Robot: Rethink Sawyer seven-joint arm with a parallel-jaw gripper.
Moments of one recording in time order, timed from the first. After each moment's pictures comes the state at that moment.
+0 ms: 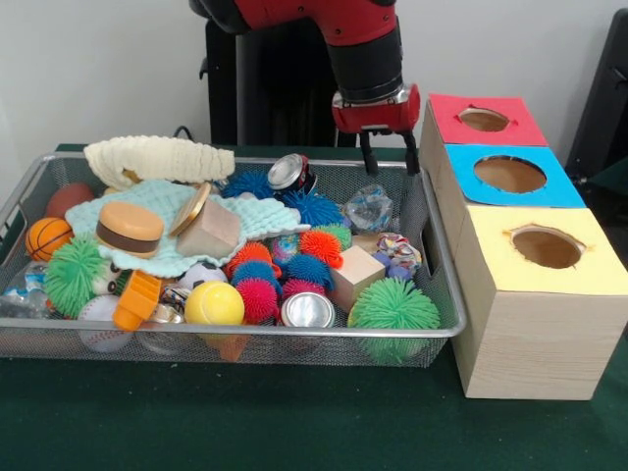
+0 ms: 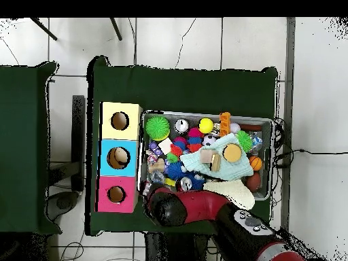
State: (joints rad) arm -0.54 -0.59 0.37 2.14 -0.36 0.09 2.16
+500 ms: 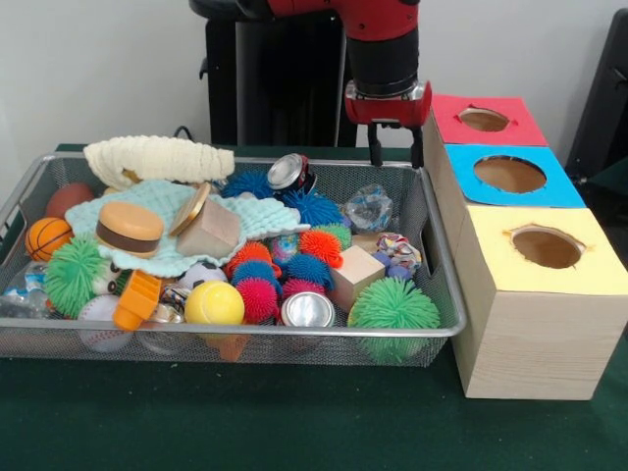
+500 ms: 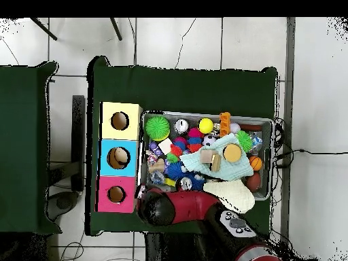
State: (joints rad) arm -0.42 -0.63 0.28 2.13 -0.28 0.19 2.16
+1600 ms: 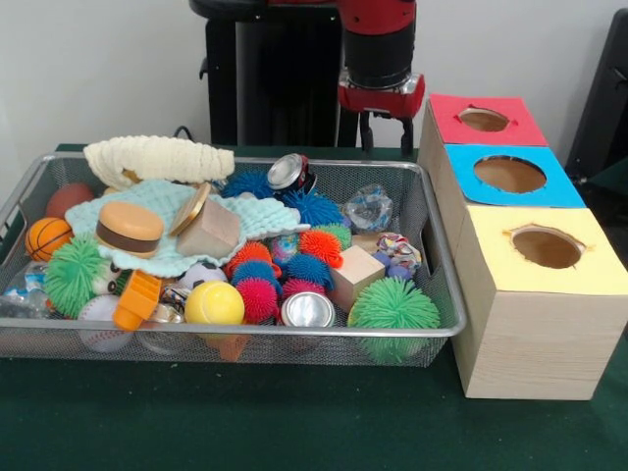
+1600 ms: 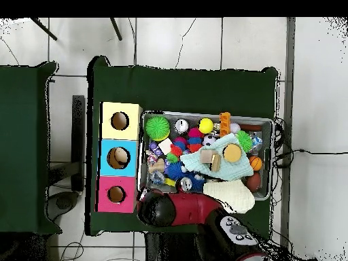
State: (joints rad) arm -0.39 -0.67 0.23 2.14 -0.22 0.25 2.16
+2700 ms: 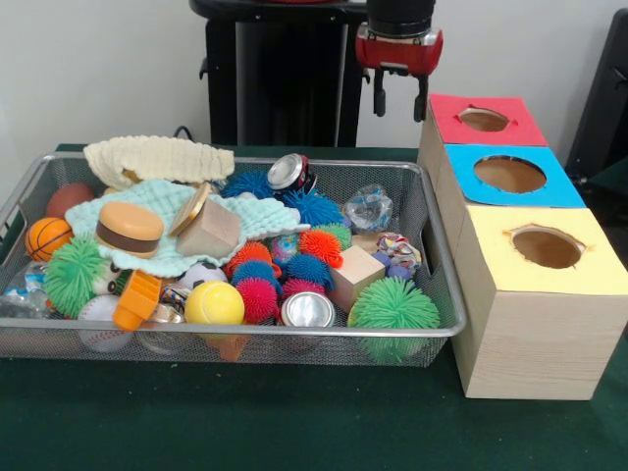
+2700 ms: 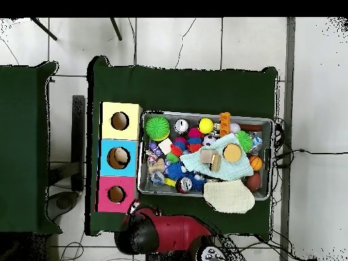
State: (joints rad) arm -0.24 -0.82 0.14 2.29 -0.15 0.12 2.17
